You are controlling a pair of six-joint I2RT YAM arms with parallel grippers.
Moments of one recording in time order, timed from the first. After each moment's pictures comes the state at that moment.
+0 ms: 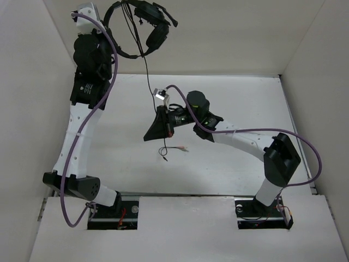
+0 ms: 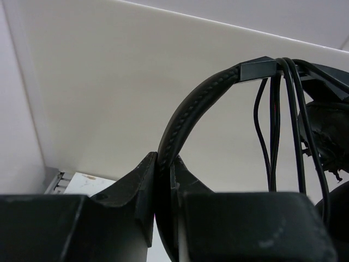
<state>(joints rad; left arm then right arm) -0.25 1.45 1.87 -0.22 -0.34 -0.15 0.84 1.71 1.31 0.55 -1.01 0.82</state>
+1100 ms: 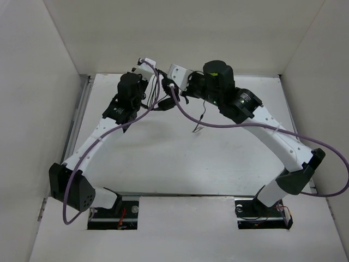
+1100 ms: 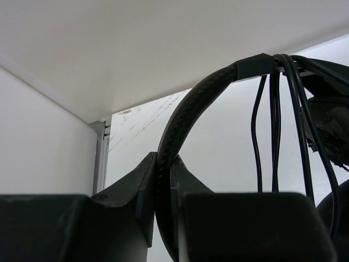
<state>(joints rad) -0.44 1.38 1.28 -0.06 -0.41 0.35 0.81 1.57 1.87 -0.56 0.02 -0.73</state>
